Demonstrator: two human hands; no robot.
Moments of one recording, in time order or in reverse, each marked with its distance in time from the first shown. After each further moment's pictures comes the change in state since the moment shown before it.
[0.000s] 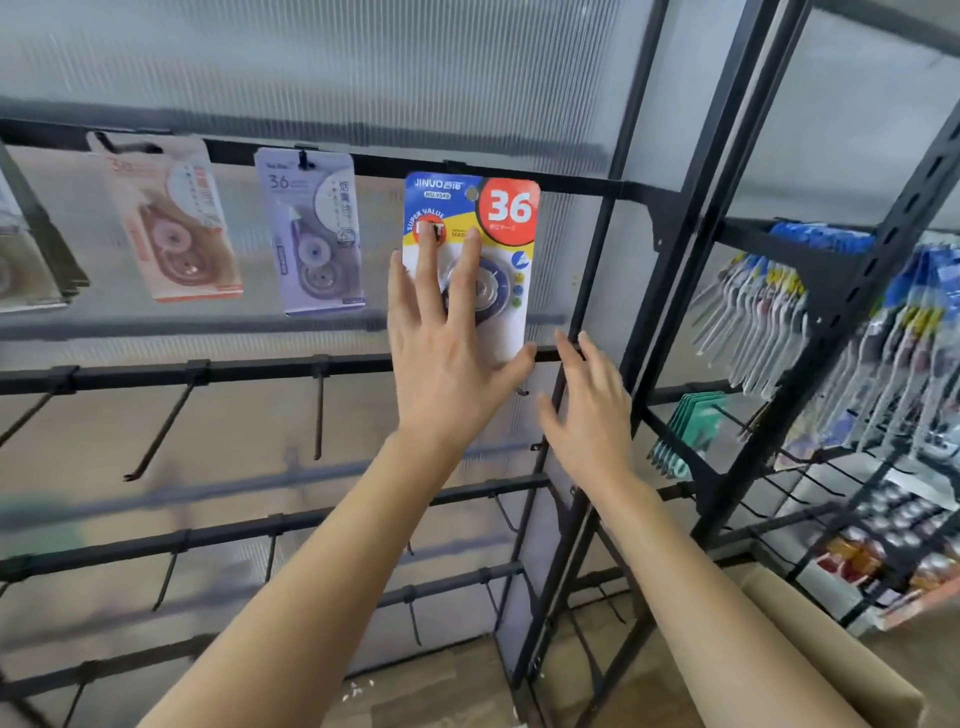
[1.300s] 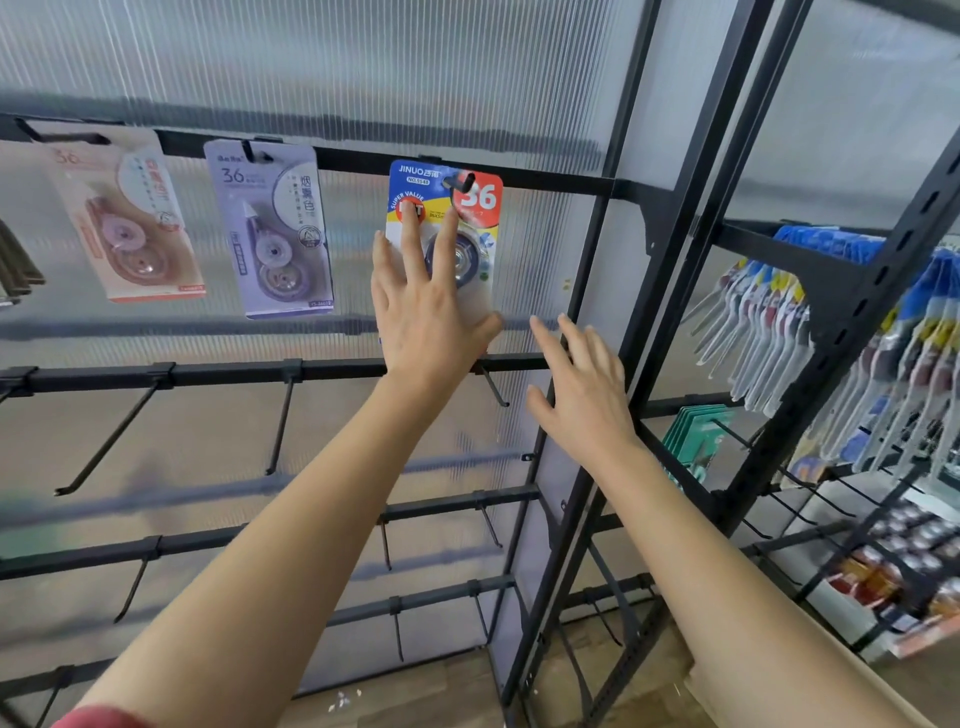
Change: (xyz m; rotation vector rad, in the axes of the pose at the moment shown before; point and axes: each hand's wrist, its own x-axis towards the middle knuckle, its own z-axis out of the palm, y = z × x) left_hand 0.046 -0.006 0.057 0.210 -0.121 -0.193; right_hand 0.046 0.034 -0.006 -0.197 -0.151 -0.164
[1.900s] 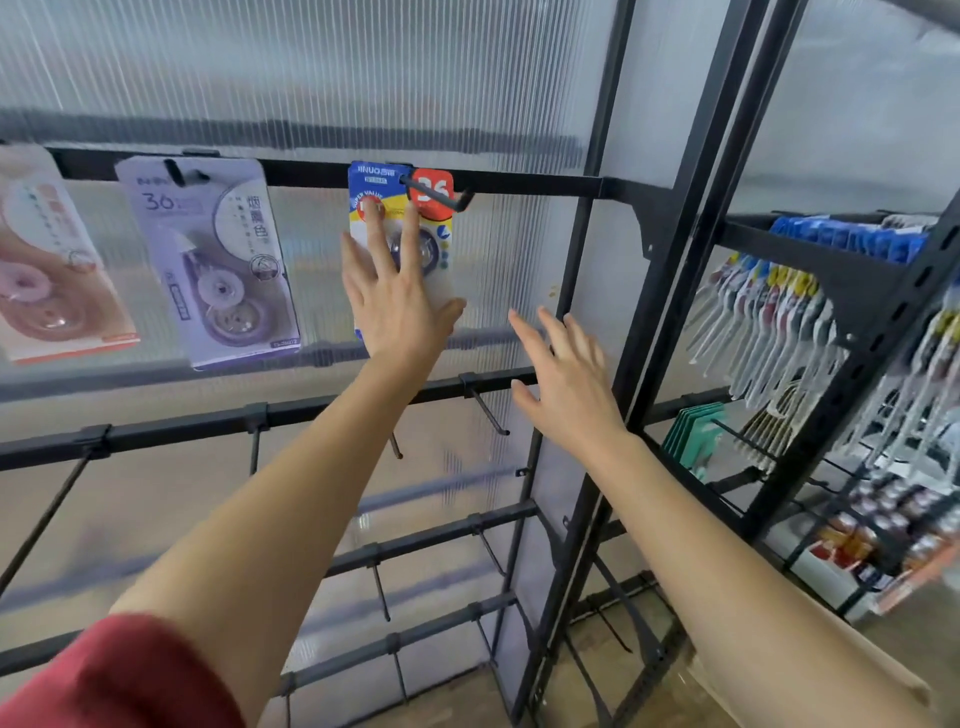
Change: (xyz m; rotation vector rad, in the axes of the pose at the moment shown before) left_hand 0.073 -0.039 0.070 0.055 -0.032 -0.030; right_hand 0.051 0.000 0.024 -0.034 -0.005 0.051
